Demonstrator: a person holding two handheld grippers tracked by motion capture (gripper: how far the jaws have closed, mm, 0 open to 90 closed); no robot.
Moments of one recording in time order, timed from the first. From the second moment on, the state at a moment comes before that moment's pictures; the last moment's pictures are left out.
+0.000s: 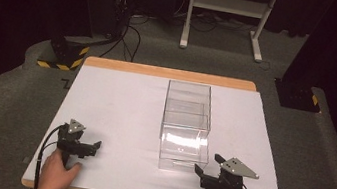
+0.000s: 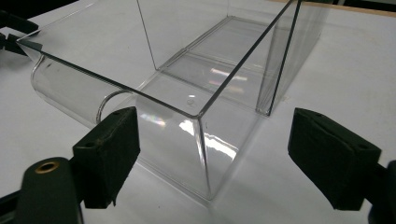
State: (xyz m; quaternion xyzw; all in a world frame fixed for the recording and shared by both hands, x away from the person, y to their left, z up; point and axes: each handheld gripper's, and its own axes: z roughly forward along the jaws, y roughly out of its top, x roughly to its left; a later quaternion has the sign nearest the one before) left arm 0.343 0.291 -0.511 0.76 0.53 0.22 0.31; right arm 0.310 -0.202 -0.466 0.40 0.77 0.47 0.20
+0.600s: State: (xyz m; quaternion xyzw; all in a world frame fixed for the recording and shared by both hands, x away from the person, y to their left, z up) left arm 0.343 0.291 -0.511 0.75 0.53 0.22 0.31; right arm 0.314 -0.193 -0.466 0.40 0.76 0.47 0.22
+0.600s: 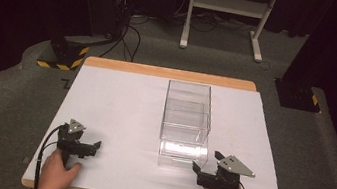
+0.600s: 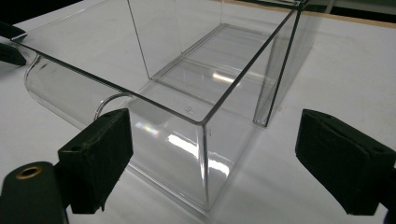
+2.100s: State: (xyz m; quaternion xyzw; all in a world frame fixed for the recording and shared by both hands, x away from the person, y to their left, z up) left arm 0.343 0.291 -0.511 0.75 0.53 0.23 0.31; right arm 0.360 -0.183 -0.470 0.43 0.75 0.46 0.22
